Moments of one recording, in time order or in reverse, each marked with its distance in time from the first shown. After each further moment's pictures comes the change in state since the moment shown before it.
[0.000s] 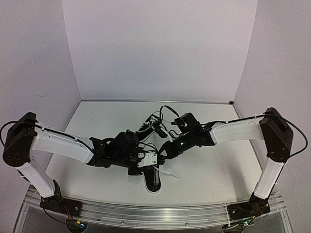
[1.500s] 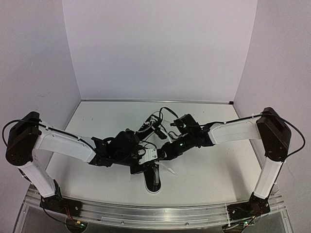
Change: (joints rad) left arm 0.028 0.033 0.000 0.056 -0.002 -0.118; right arm 0.000 0.026 0.001 0.009 -0.019 0.005
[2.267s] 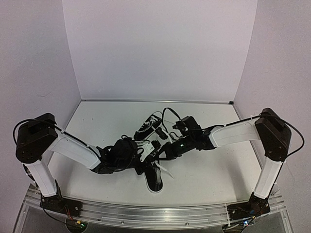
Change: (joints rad) left arm 0.007 0.115 -0.110 0.387 -0.135 -0.376; right arm -0.002 0.000 -0.064 0.150 -0.042 0.106
